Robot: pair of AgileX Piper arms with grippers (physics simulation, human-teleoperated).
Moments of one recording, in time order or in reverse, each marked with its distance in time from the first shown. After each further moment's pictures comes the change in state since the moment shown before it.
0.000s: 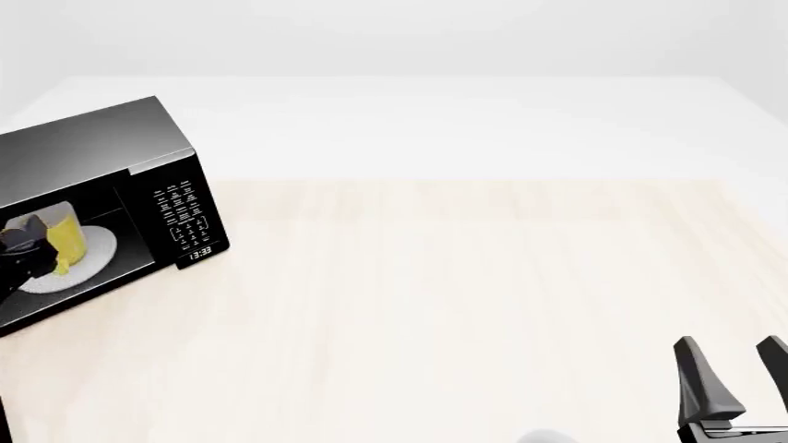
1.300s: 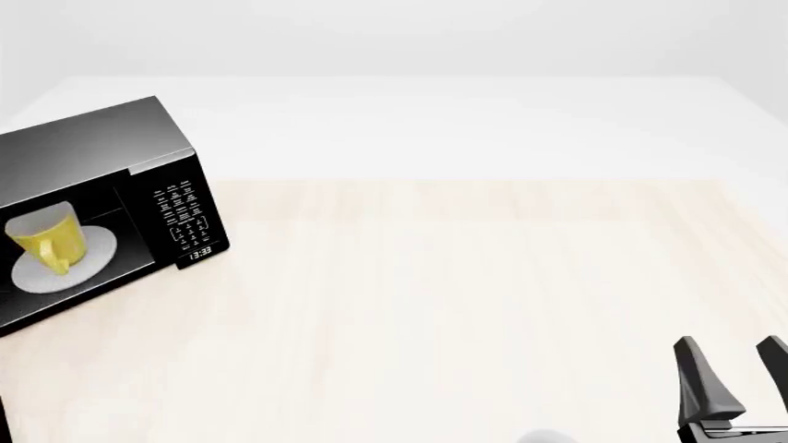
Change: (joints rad) left arm 0.229 -0.366 -0.257 0.594 0.041; right arm 0.000 0.000 0.000 0.000 0.000
